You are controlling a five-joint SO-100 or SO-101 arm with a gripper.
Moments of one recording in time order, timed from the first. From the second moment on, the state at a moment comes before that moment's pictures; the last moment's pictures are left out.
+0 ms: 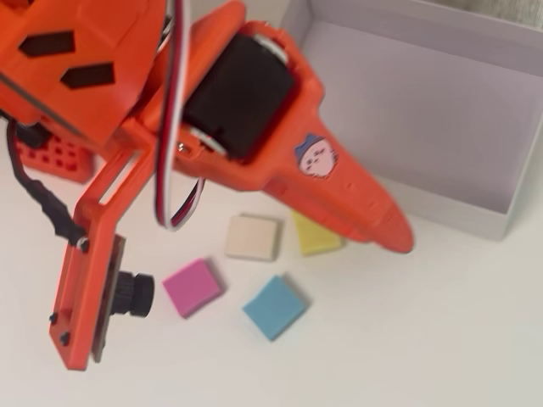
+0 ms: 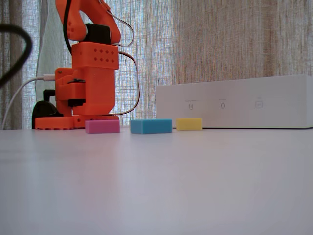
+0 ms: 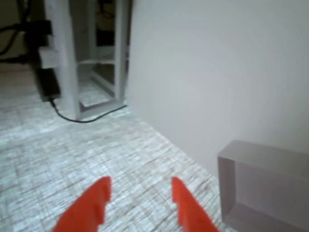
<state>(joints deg) -17.3 117.9 89.7 75.4 2.4</state>
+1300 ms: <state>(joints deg) -1.5 113.2 133.5 75.8 18.5</state>
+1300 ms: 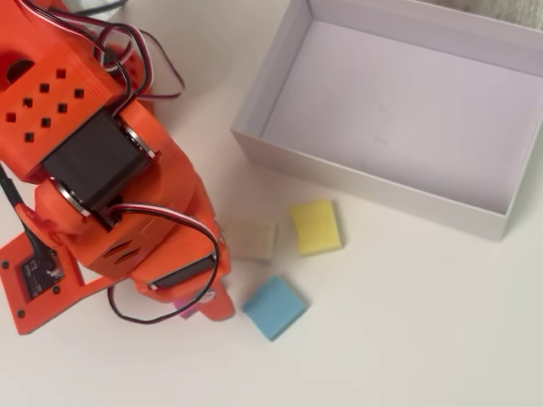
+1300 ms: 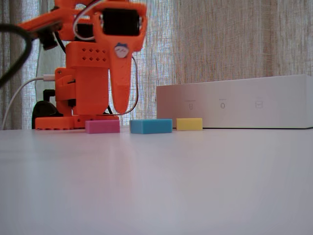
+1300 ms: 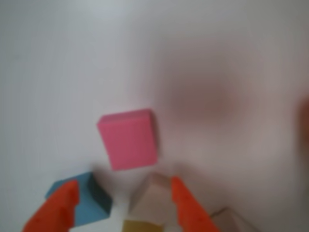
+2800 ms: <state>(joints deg) 6.9 104.9 138.0 64.7 20.3</state>
